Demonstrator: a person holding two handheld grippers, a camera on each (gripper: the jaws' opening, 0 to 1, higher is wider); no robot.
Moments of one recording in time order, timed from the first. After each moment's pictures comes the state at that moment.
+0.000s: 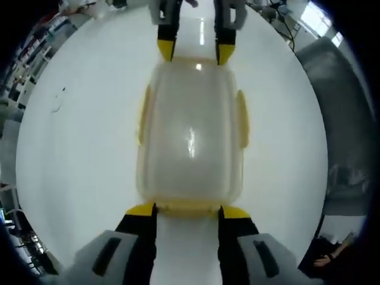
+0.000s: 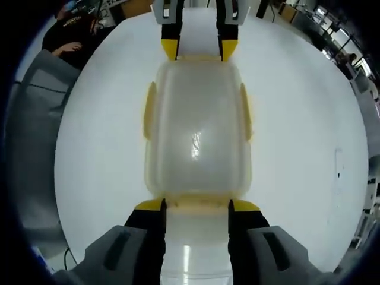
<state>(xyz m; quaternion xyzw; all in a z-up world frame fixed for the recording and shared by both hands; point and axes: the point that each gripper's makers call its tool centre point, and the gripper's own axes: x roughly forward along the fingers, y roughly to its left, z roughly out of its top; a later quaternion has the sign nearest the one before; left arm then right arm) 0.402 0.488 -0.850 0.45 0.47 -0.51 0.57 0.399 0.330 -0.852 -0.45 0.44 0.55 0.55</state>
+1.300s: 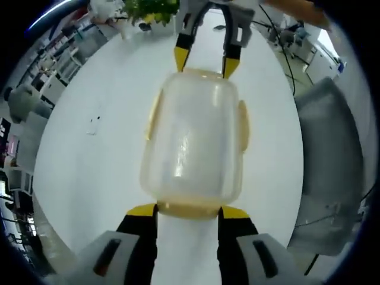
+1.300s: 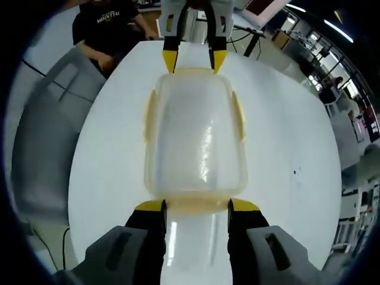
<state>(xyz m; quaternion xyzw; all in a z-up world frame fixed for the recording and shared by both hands) 0.379 0.436 -0.733 0.40 0.41 -0.48 0.66 0.382 0.273 -0.738 -0.45 0.34 0.56 0.60</state>
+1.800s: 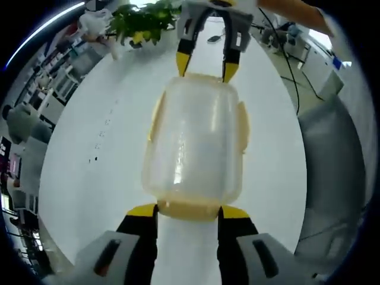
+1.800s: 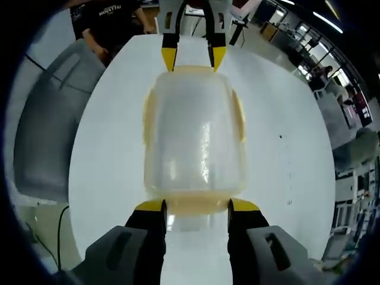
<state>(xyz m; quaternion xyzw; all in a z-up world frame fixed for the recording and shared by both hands) 0.391 0.347 -0.726 0.41 0.37 -0.51 0.66 0.385 0.186 -0.732 -0.46 0.36 0.52 0.62</state>
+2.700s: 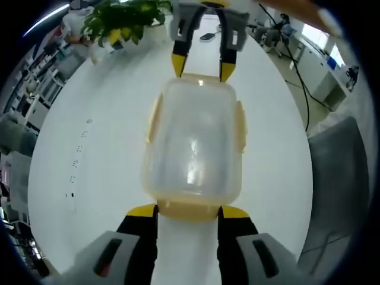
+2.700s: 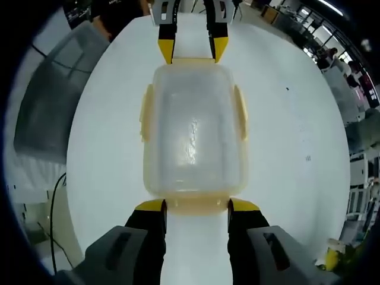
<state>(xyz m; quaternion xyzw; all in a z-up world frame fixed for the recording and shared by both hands) 0.399 0.259 -0.775 0.40 0.40 -0.53 0.63 0.385 0.097 -0.782 -0.44 0.42 0.52 0.59</state>
